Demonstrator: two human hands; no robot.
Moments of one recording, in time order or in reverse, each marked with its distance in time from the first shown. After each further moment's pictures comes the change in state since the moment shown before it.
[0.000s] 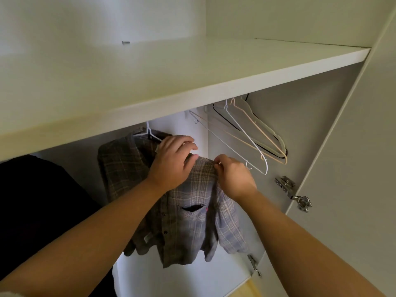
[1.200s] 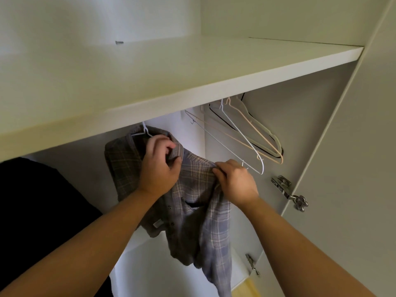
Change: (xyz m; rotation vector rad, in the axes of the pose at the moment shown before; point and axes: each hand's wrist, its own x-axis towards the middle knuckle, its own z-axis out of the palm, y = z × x) left_hand -0.015 0.000 -0.006 -0.246 0.130 -0.314; right_hand -0.014 0.017 0.003 0.030 0.088 -0.082
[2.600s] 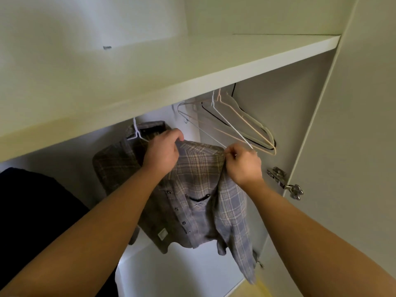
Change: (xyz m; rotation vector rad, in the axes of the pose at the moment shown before) left_hand 0.047 0.018 0.005 0.214 -0.275 -0.020; right_hand 0.011 0.007 -0.022 0.139 0.180 0.314
